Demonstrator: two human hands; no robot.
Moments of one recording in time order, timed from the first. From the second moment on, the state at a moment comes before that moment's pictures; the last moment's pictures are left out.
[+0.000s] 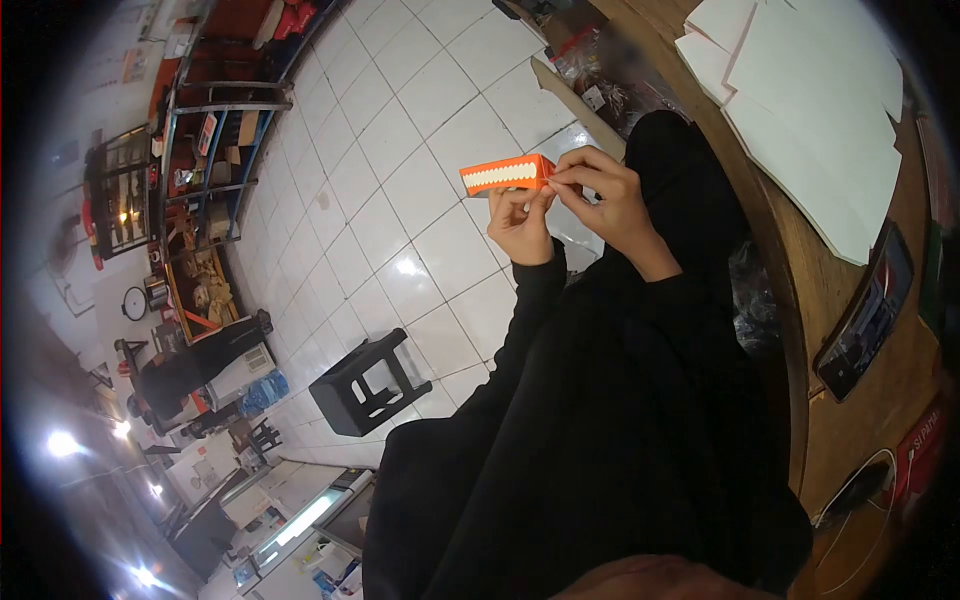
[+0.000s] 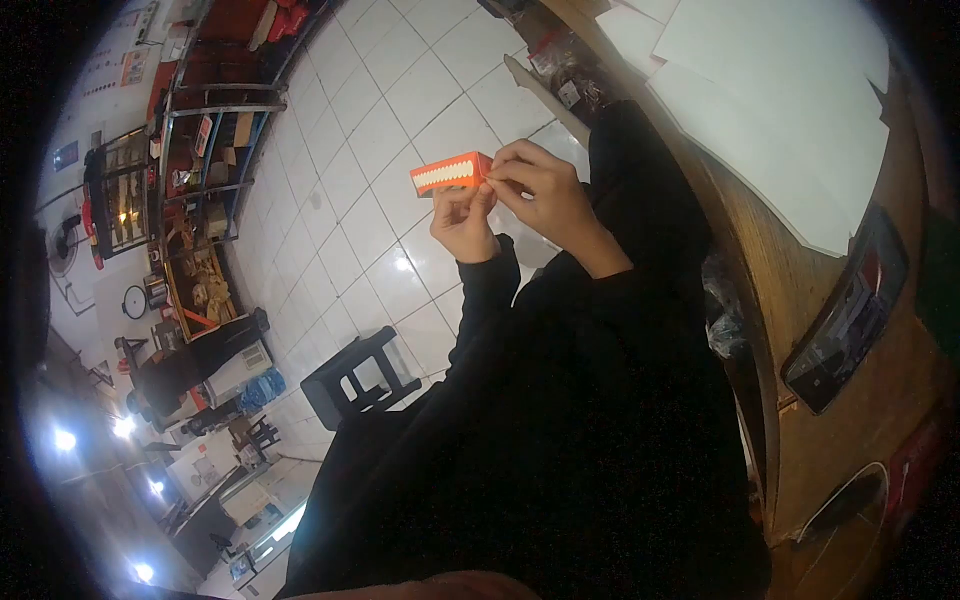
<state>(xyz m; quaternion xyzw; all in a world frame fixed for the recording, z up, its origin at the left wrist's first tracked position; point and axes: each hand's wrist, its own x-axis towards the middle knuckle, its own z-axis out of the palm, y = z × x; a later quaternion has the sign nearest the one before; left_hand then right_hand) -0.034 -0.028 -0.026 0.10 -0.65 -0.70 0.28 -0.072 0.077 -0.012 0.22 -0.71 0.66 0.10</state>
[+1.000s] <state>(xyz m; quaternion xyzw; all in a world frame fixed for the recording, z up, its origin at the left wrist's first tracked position) -0.040 -0.056 -0.001 0.22 -0.58 -0.78 0.08 -0.065 0.076 -0.021 0.30 -0.75 0.58 0.11</state>
